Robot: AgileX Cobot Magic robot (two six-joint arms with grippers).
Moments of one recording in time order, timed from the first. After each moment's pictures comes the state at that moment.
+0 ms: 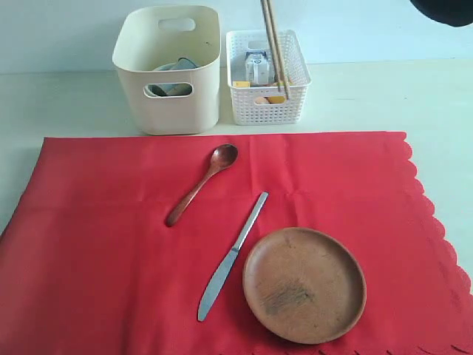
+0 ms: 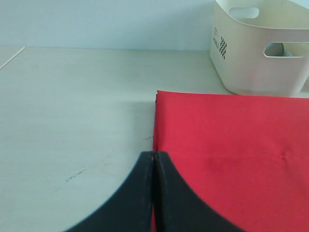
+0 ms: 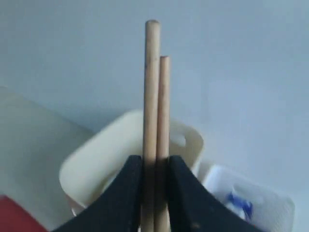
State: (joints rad) left arm 0.01 0.01 0.00 -0.01 0.37 0.01; right arm 0.50 1.60 -1.17 -0.47 -0.19 0.43
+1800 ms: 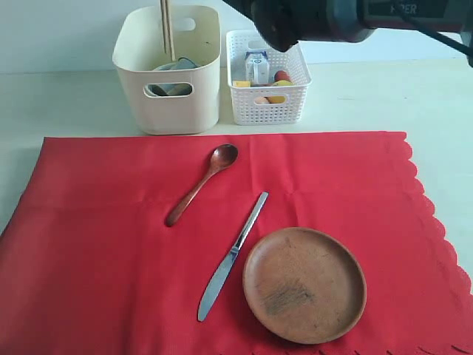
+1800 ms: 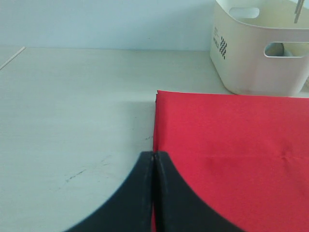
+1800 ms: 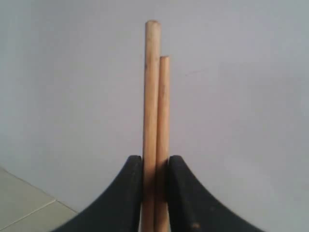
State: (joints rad) left arm 0.01 0.01 0.00 -0.01 0.37 0.01; right arm 0.54 2.20 -1.73 -0.29 -0.54 0.42
